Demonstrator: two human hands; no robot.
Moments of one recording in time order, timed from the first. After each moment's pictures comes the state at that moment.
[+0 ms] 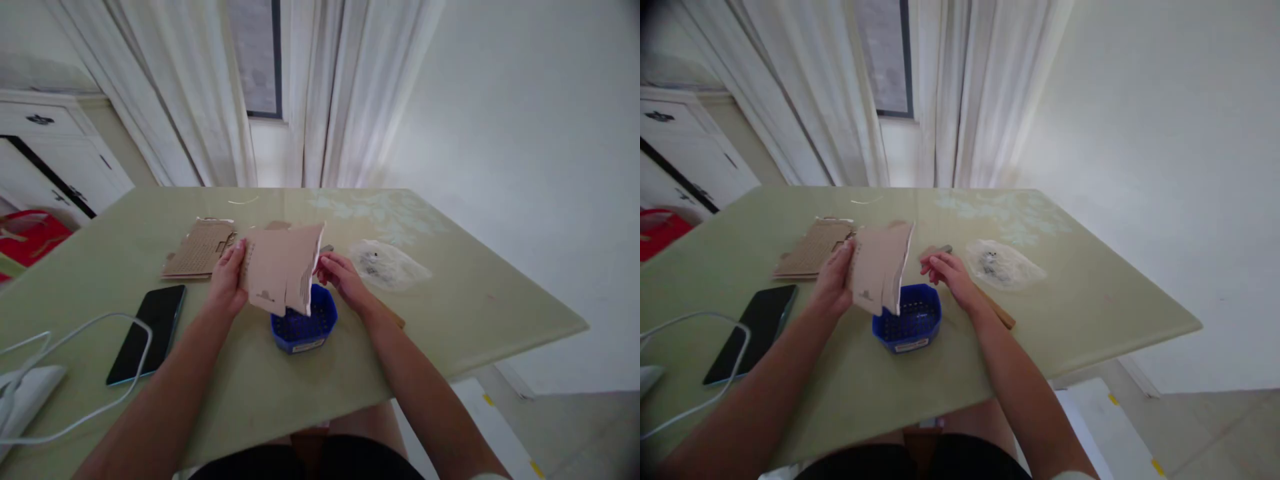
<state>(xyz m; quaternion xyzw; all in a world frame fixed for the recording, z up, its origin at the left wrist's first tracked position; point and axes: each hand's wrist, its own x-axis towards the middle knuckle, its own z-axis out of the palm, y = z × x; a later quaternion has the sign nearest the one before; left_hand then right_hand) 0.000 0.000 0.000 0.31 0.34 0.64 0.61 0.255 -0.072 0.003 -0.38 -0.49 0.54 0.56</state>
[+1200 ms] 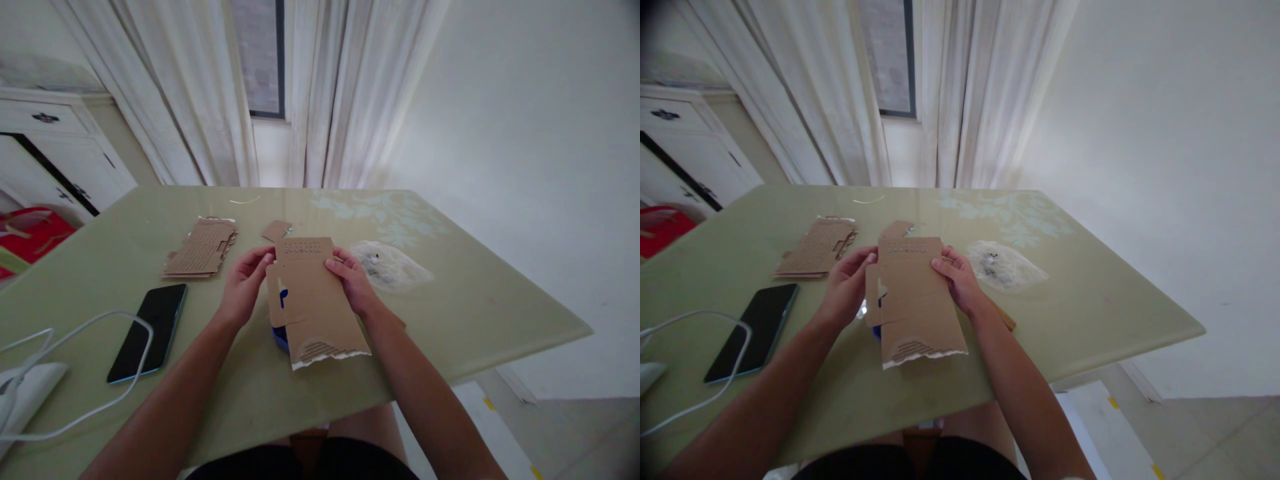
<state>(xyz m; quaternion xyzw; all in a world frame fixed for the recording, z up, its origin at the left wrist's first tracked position) 0.018 -0.041 0.020 0.52 0.31 0.58 0.54 0.248 -0.087 0.025 -0.34 -0.37 0.61 0.62</state>
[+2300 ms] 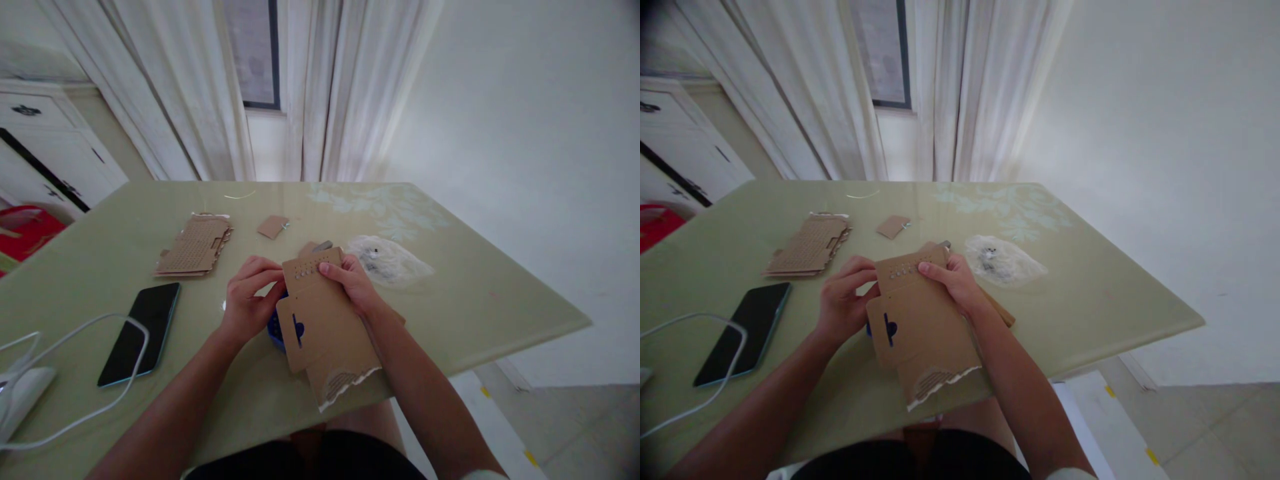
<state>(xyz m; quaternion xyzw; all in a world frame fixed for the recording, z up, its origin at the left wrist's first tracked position) 0.019 -0.070 0.041 0.79 0.22 0.56 0.12 0.240 -0.111 0.045 -0.40 -0.36 0.64 0.56</state>
